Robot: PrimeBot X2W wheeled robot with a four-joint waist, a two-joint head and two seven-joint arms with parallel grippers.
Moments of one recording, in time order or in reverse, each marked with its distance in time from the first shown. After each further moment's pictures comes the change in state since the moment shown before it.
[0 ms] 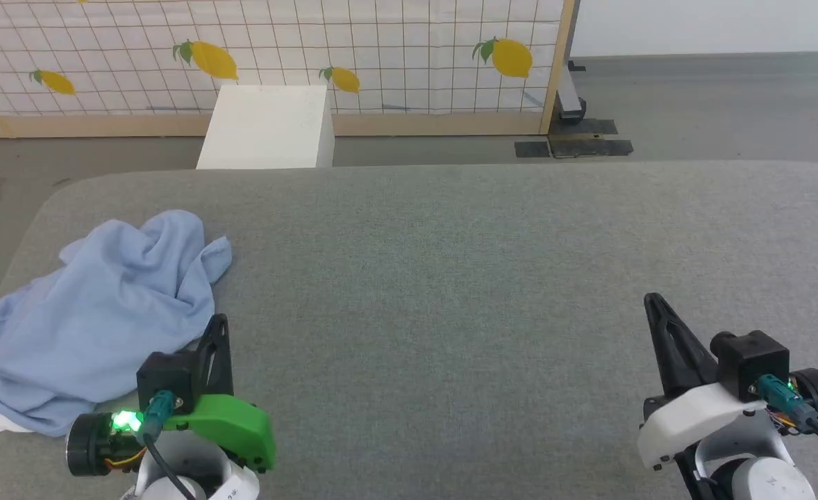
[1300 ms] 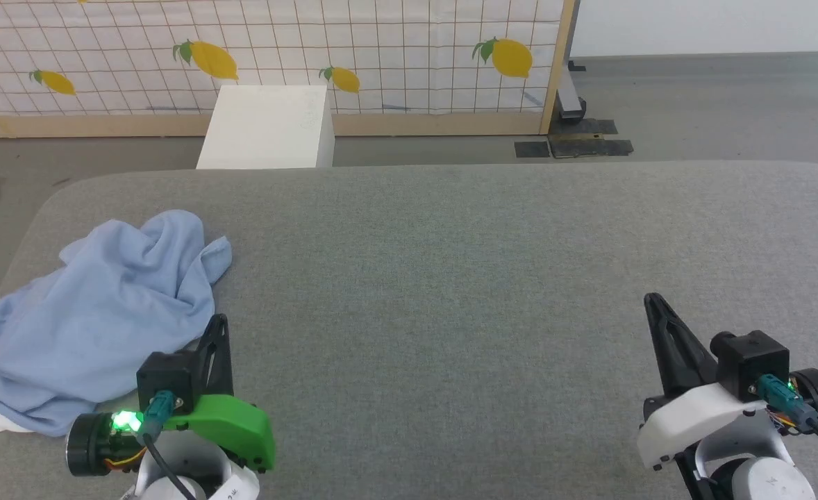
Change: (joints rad) left arm 0.000 0.000 0.000 0.000 0.000 0.000 0.000; right arm 0.000 0.000 0.000 0.000 0.000 0.000 0.000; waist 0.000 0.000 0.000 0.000
